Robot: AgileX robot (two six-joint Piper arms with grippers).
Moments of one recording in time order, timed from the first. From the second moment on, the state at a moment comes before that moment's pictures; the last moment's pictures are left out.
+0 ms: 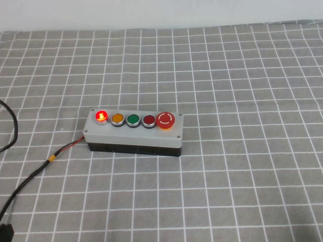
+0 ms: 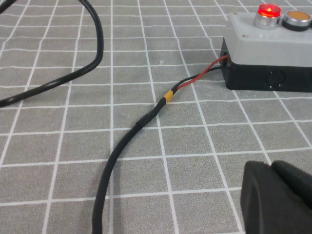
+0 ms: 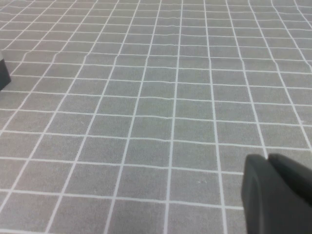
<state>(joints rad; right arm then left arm) 0.08 -0.01 0.03 0.15 0.34 -0.11 -0.15 -0.01 0.03 0.00 0.39 0.01</state>
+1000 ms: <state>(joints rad) 0.08 -0.01 0.03 0.15 0.34 -0.11 -0.15 -0.01 0.03 0.02 0.39 0.01</state>
